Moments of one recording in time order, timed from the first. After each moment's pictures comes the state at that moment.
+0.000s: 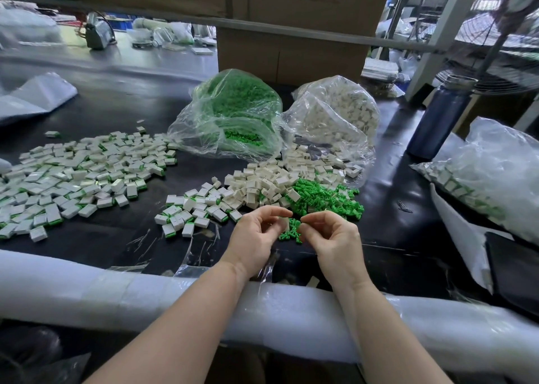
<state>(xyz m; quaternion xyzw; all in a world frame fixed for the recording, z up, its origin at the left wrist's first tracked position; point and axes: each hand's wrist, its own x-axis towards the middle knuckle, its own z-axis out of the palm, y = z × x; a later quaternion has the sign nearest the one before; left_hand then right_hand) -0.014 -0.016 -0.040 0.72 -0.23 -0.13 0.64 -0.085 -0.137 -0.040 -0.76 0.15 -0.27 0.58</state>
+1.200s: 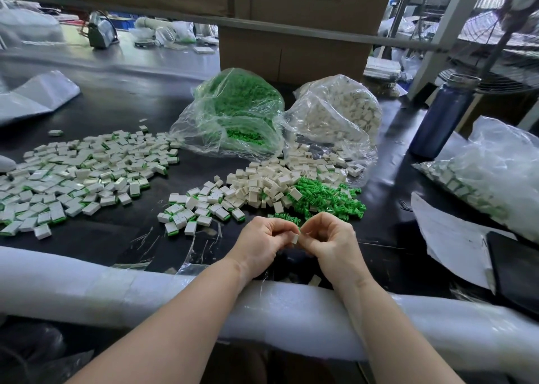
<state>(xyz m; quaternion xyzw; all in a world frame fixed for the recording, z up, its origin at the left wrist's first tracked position) -0.014 -0.018 -0.041 0.74 -0.27 -0.20 0.58 -0.087 -0.138 -0.040 -0.78 0.14 -0.20 0.58</state>
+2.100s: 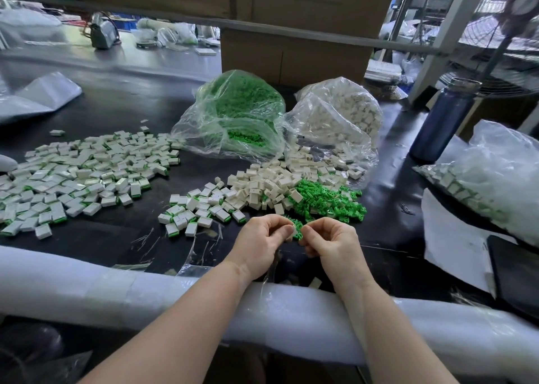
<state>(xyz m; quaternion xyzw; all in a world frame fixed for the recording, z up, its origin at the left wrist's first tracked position) -0.010 -0.017 -0.046 0.76 -0.27 -0.14 0.58 -0.085 -0.139 -0.042 -0.74 0.17 -0.20 0.62</state>
